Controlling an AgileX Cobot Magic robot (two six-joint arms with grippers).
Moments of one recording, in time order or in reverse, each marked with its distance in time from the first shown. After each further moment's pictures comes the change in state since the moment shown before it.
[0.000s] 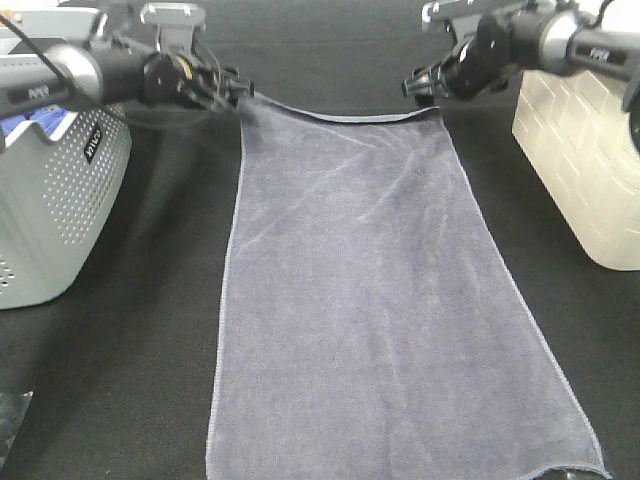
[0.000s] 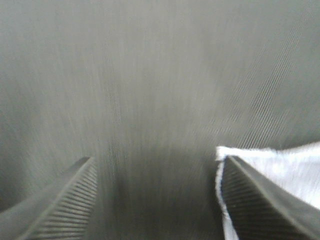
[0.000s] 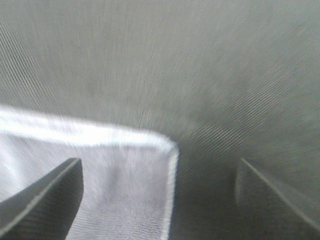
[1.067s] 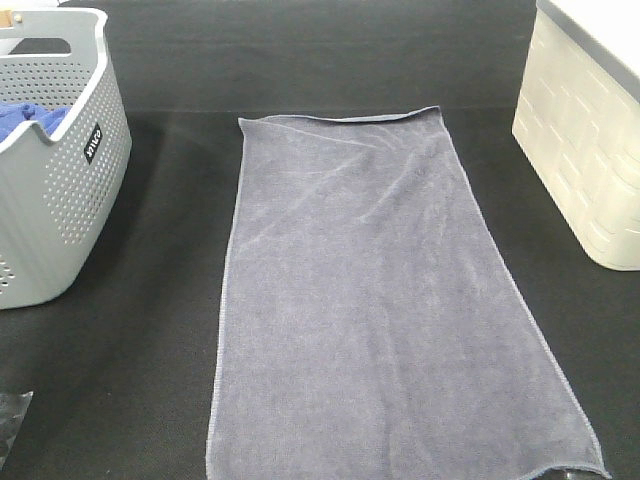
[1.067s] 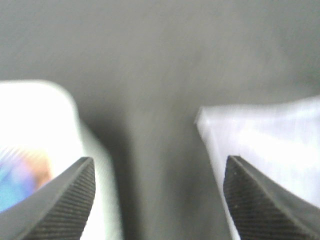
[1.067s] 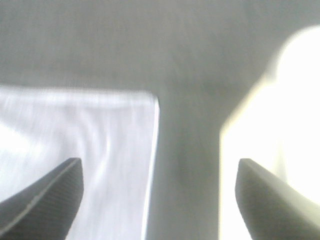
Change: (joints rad) left arm -0.029 -0.482 0.000 -0.019 0.781 0.078; right arm 0.000 -0.437 0.000 0.097 0.630 -0.001
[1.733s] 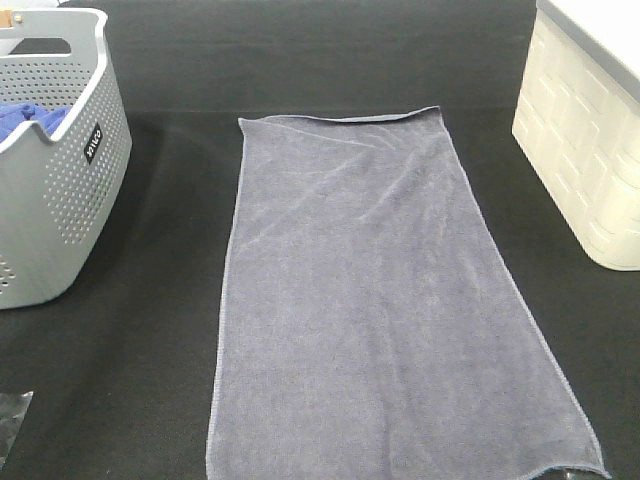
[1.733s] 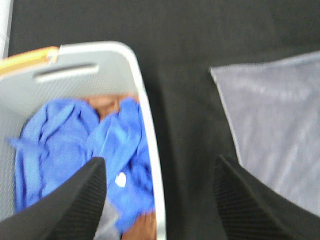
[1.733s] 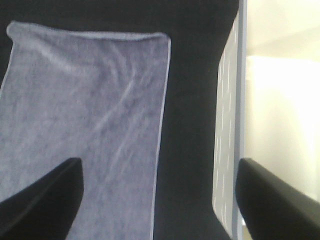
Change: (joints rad) left arm 0.000 -0.435 0.214 -0.017 0.258 0.093; right arm 0.000 -0.403 0.269 0.076 0.197 -0.020
